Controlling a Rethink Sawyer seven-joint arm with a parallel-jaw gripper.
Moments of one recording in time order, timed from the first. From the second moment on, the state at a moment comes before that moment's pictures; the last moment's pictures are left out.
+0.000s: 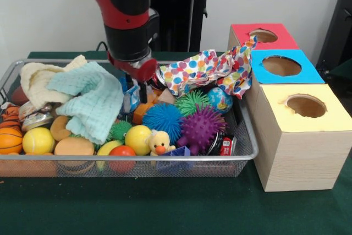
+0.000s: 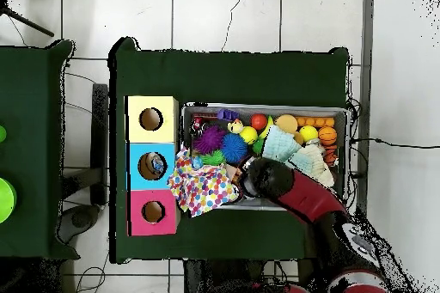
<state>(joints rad) -0.42 -0.50 -0.04 1.78 0.09 0.39 2.00</state>
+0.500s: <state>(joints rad) -0.33 -0.63 -0.08 1.78 0.06 0.66 2.00</state>
